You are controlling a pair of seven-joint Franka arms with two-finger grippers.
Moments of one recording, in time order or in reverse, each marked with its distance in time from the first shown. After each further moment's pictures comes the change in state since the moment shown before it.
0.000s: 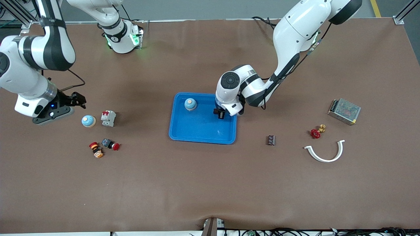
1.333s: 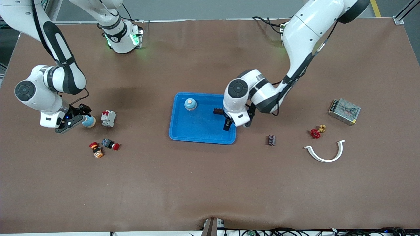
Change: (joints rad) left arm 0.089 -0.028 0.003 0.085 0.018 -0.144 0.339; right arm -0.132 0.250 0.010 -0.124 -0.007 0.350 -0.269
